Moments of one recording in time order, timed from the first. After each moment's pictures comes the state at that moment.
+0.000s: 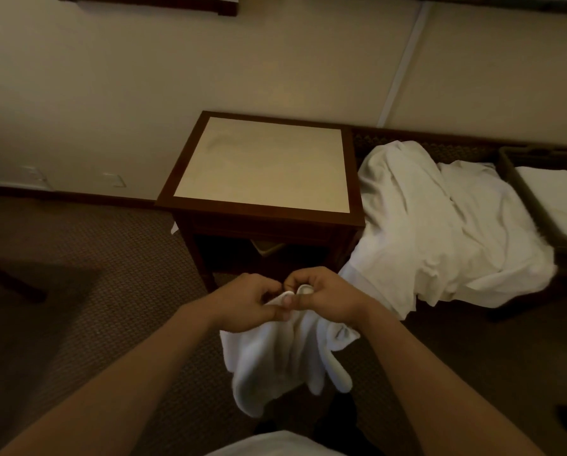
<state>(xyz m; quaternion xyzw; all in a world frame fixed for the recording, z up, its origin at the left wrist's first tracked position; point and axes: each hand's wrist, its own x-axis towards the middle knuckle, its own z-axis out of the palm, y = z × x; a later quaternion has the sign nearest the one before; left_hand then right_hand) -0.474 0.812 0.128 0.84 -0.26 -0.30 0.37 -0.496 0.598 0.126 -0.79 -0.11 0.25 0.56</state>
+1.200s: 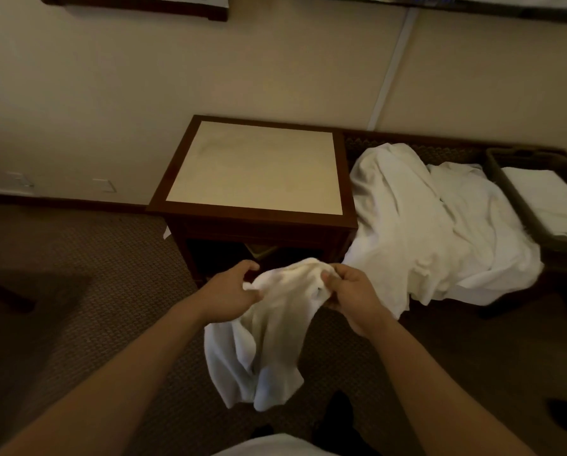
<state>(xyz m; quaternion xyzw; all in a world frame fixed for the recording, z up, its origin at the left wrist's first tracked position) -0.459 0.823 0.114 0.87 -0.09 -0.29 0.38 -0.505 0.570 0.098 -0.68 0.19 0.12 0.70</state>
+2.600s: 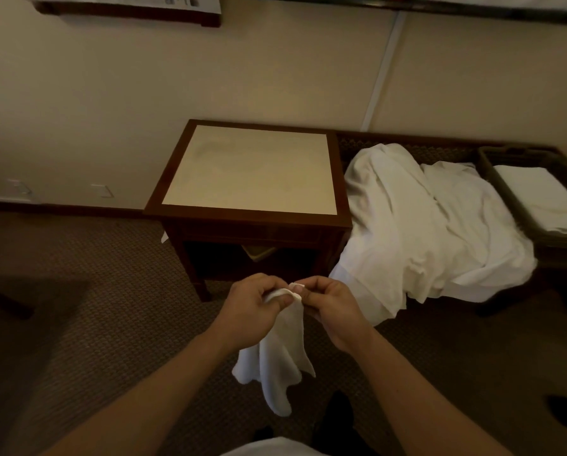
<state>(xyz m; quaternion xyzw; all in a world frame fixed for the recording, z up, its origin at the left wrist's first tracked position) -0.507 0.778 0.110 0.85 -0.16 -0.10 0.50 -0.532 0.597 0.104 -0.63 0.14 0.12 0.75</state>
